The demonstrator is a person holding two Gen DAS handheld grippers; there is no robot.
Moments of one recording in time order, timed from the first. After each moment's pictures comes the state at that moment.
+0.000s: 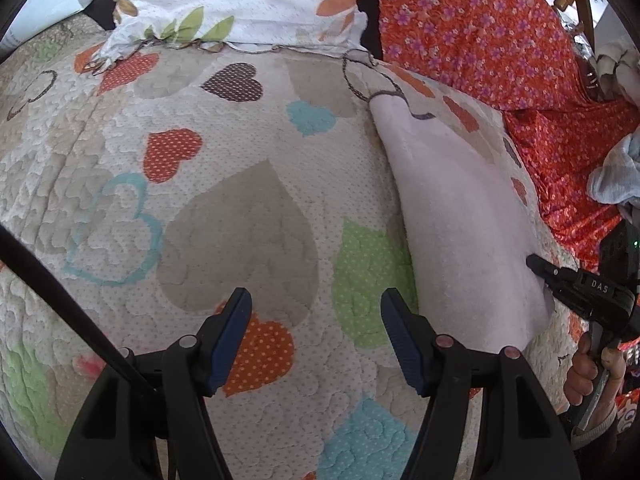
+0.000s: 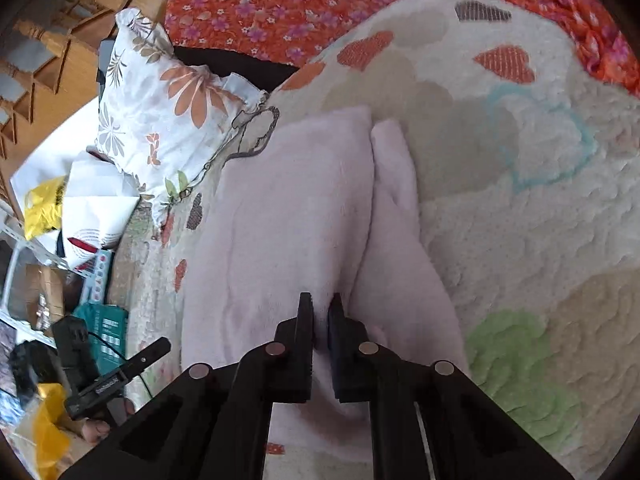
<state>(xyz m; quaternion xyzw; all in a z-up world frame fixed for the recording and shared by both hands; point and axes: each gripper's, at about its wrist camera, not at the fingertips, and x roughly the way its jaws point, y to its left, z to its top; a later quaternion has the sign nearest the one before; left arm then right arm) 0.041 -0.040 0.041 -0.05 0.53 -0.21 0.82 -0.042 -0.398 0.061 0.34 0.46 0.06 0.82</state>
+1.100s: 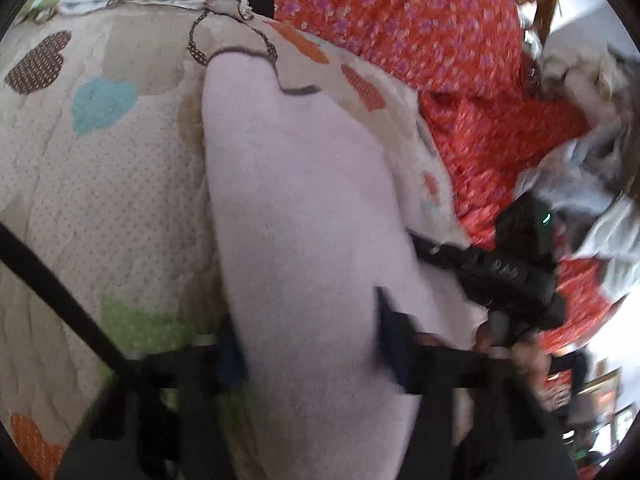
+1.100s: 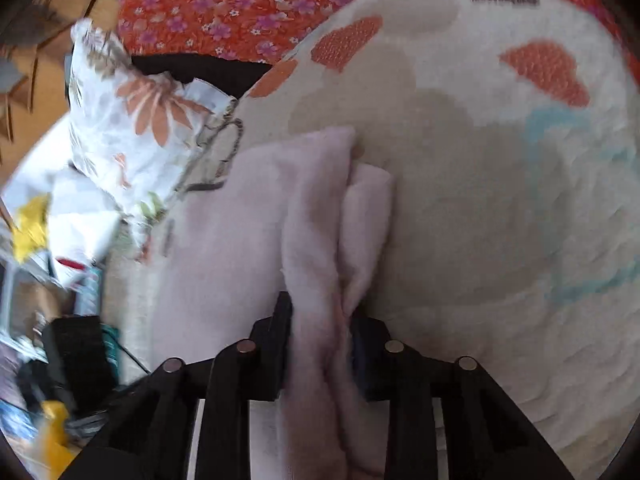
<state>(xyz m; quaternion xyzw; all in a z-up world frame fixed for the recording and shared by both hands) 0.087 -0.153 0.020 -0.17 0.56 -0.38 0.72 0.039 -0.432 0.023 0.38 0.48 0.07 0.79</state>
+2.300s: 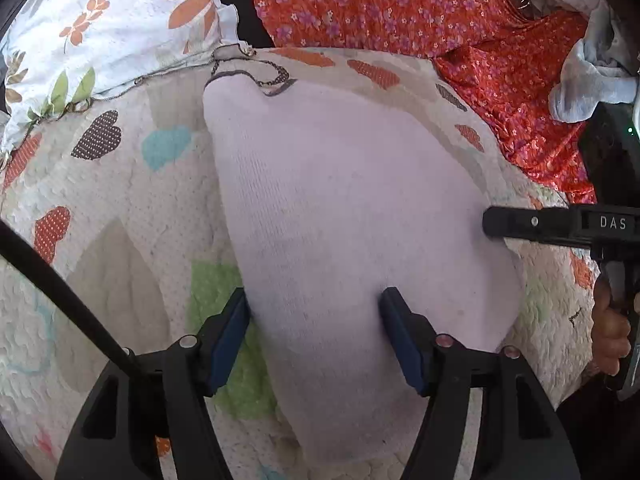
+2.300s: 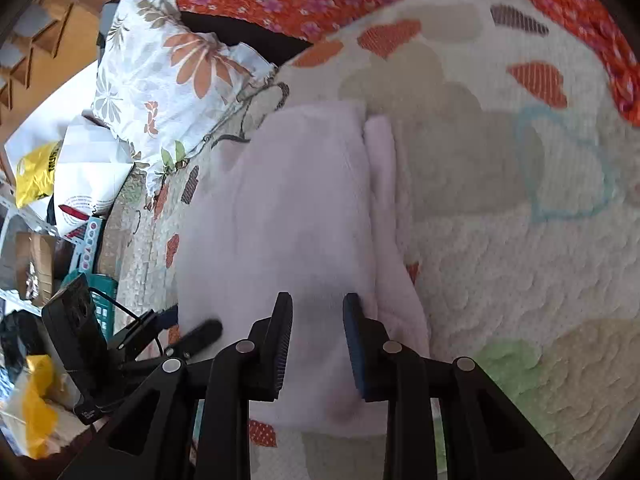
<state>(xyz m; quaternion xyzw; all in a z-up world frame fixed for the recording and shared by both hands) 0.024 -0.146 0.035 0.05 0.50 -0.30 0.81 -0.019 -0.395 0.068 0.30 0.51 0.09 0.80</state>
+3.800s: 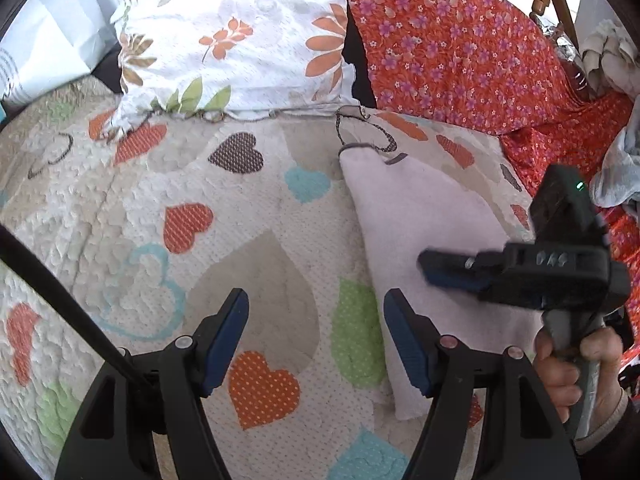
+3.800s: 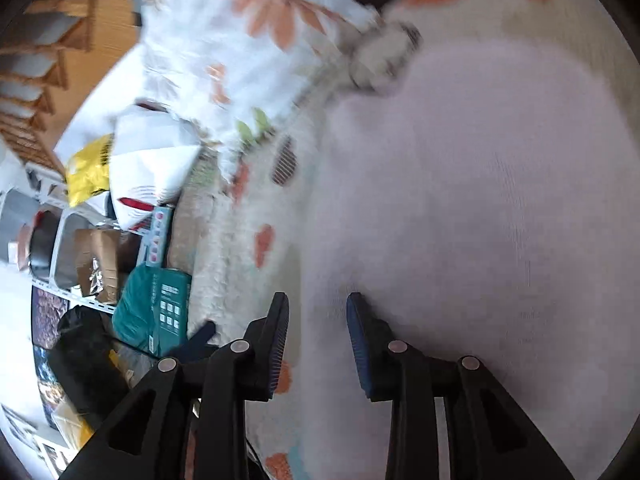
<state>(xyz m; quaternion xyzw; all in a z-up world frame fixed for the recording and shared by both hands) 0.024 -0.051 0.086 -0.01 0.45 -0.18 0.87 0.051 -0.293 0.039 0.39 0.50 0.22 0.74</state>
